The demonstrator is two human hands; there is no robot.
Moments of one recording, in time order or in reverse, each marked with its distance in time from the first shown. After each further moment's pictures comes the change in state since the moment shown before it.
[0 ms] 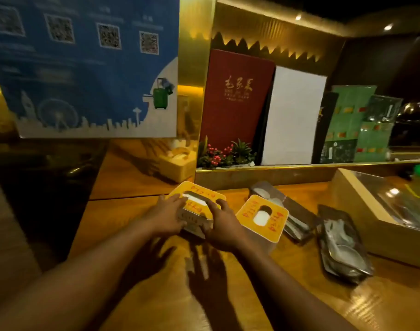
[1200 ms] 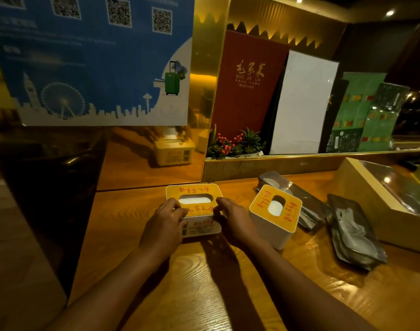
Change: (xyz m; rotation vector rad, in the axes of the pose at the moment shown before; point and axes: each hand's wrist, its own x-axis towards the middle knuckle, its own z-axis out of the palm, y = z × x) left_hand -0.060 -0.026 0.037 -0.186 0.482 0.110; right_hand 0.003 -0.002 0.028 0.070 0.103 -0.035
